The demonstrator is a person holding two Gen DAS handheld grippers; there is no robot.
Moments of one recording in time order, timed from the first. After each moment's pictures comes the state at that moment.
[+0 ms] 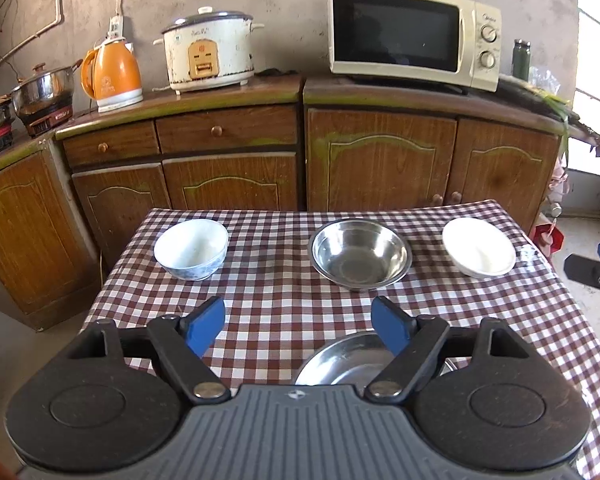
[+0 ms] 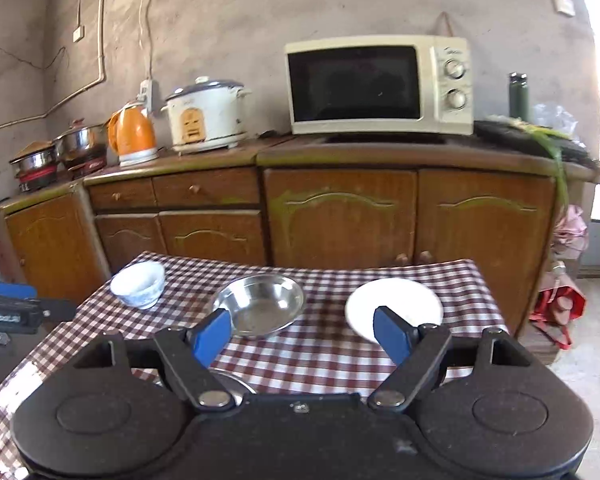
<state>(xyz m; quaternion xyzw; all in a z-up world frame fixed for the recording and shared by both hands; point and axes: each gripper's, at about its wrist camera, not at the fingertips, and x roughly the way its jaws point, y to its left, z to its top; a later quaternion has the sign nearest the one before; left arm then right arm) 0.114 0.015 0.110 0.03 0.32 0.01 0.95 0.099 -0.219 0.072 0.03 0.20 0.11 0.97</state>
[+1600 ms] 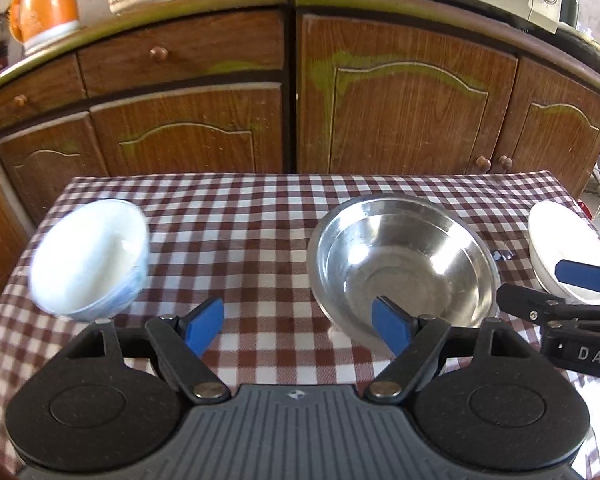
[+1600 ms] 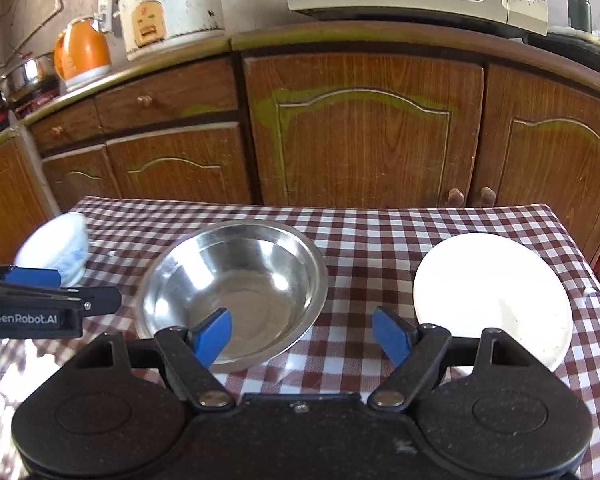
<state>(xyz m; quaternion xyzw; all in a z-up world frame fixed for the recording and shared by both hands) 0.306 0.026 0.003 0.02 0.39 -0.02 0.92 0.325 -0.149 -0.034 0.02 0.31 0.09 0.95</state>
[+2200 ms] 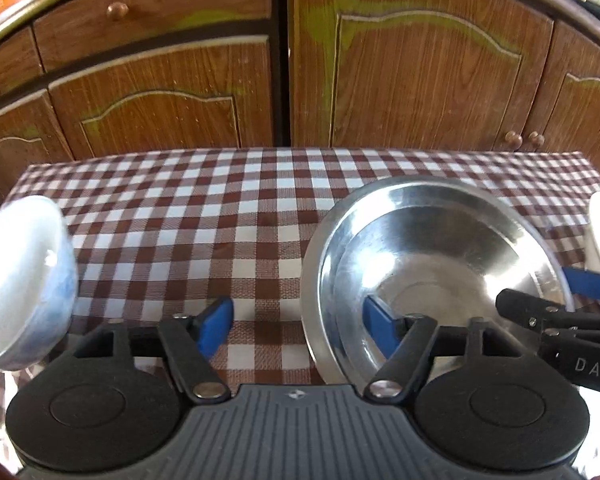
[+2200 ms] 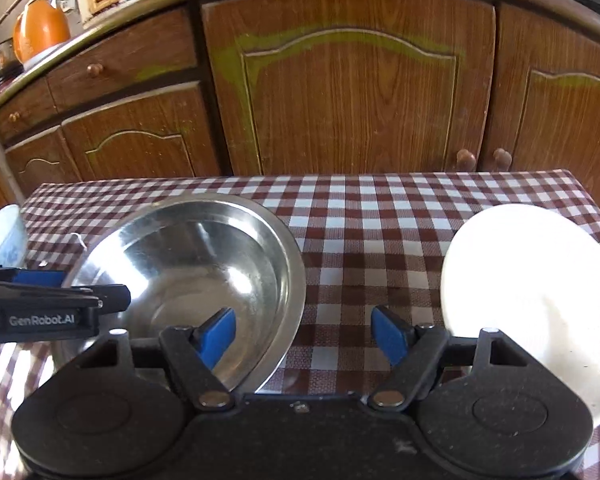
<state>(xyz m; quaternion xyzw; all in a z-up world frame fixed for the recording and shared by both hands) 0.370 0.019 -0.049 0.02 0.43 -0.02 0.90 0.396 -0.147 -0.086 0.03 0.35 0.07 0.93</state>
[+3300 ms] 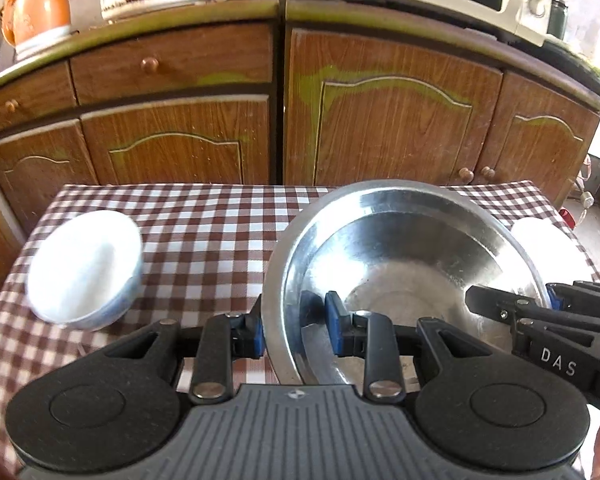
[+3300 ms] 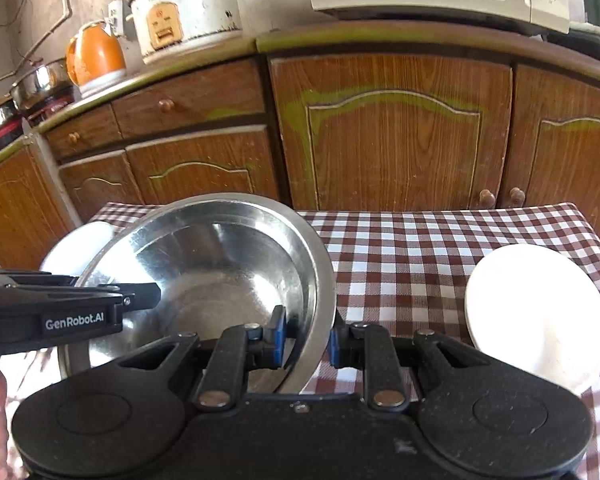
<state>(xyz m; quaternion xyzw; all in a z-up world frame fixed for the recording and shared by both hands) 0.278 0.032 0.025 0.01 0.38 -0.04 0.92 0.316 -0.124 -0.040 0.04 0.31 0.13 0.94</state>
